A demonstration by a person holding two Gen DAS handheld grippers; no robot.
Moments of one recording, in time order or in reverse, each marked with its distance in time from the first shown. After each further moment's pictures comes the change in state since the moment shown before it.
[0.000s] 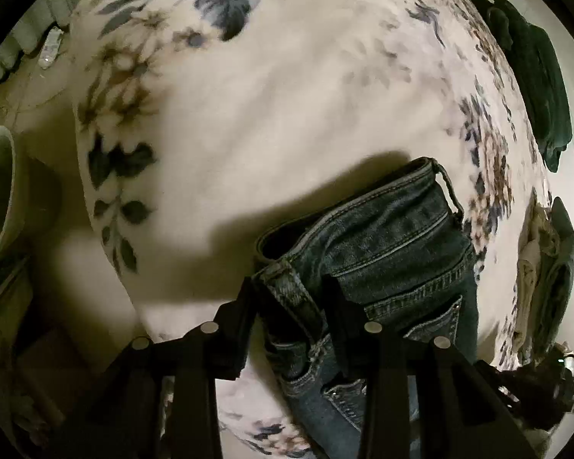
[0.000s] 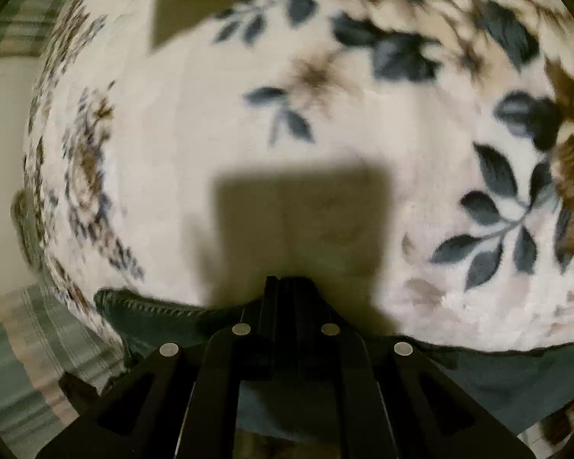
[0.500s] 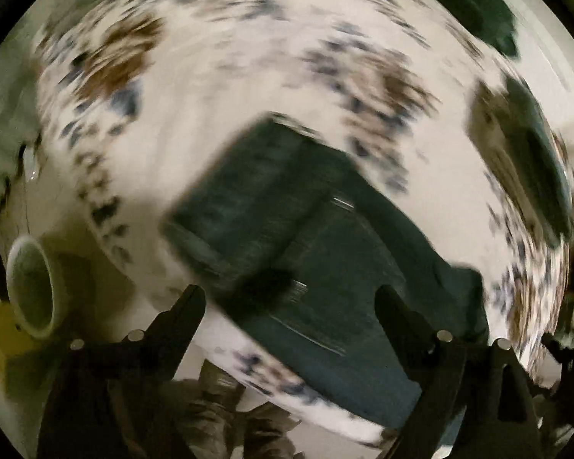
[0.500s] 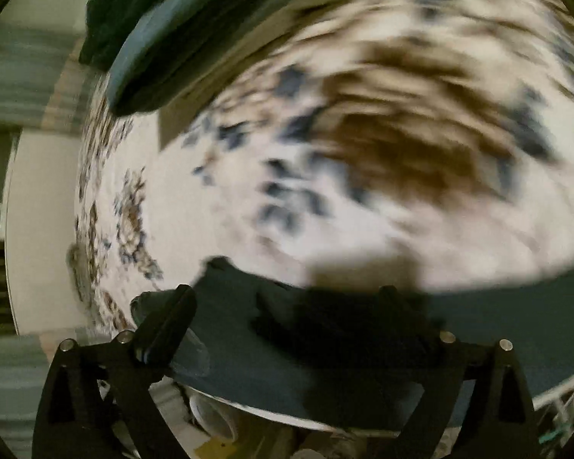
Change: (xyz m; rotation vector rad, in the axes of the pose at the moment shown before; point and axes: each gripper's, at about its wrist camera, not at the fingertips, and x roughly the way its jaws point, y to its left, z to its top) left arm -0.056 -0.113 -0.077 0.462 -0.030 0.131; right arm -0.135 -0.170 -0.121 0.112 -0.343 0.160
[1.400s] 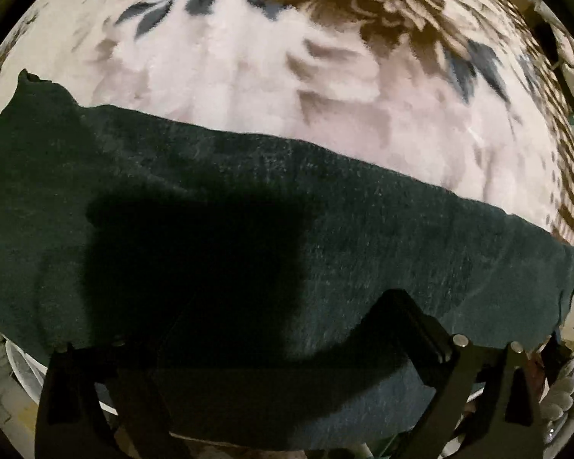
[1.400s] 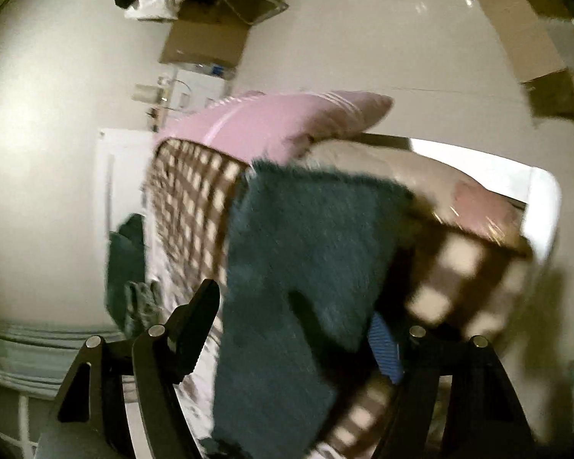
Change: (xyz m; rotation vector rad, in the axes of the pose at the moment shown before) left arm 0.146 -0.315 -0.189 0.598 0.237 0.029; right arm -0.143 -0.471 -0.066 0.718 -0.649 0.383
